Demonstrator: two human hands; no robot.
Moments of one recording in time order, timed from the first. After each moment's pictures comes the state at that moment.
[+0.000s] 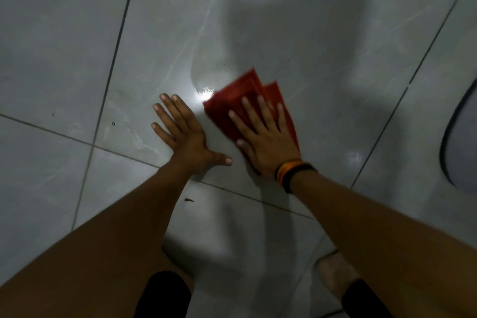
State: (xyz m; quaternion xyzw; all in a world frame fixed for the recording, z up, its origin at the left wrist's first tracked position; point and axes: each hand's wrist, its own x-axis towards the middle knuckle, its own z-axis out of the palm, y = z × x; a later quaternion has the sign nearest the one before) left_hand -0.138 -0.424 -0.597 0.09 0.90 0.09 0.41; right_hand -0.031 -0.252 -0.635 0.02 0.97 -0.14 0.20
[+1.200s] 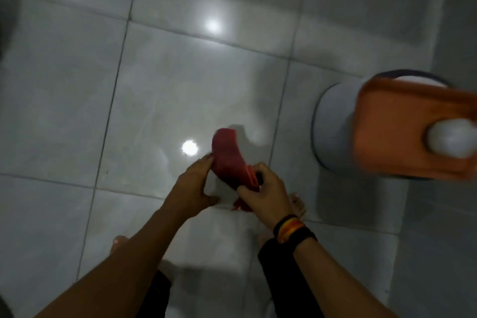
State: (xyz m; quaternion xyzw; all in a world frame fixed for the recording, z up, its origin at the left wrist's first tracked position) left_hand -0.073 -0.315 -0.348 0.29 0.80 0.22 0.48; right_hand 0.062 -0.165 -0.284 0.47 0.65 -0.59 0.11
